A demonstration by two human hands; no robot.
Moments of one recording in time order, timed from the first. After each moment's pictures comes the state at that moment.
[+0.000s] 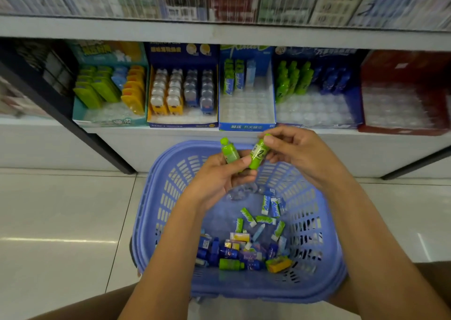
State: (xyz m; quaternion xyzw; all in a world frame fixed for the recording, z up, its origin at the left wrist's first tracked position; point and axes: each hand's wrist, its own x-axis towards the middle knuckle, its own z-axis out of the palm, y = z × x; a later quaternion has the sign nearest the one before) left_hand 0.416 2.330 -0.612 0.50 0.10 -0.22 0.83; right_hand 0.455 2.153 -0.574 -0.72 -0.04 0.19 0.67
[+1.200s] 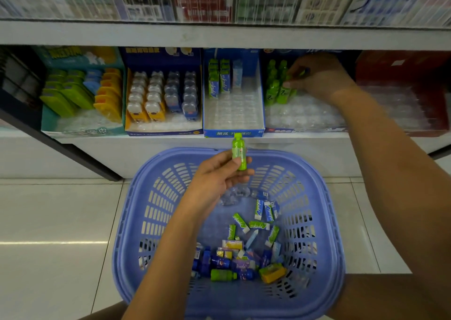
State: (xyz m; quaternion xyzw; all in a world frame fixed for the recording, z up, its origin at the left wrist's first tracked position) left_hand 0.432 2.311 -0.617 0.54 0.11 -0.17 0.82; right_hand 0.628 2.090 -0.562 -0.96 -0.09 0.01 0.26
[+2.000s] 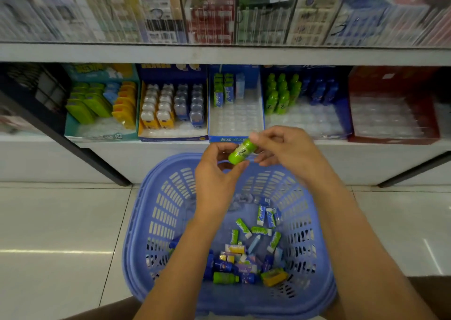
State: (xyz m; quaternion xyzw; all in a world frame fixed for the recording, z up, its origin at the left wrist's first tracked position) left_hand 0.420 2.295 -0.604 0.75 0.09 0.11 0.65; right_hand 0.477 2.153 -0.565 -0.75 0.02 0.15 0.64
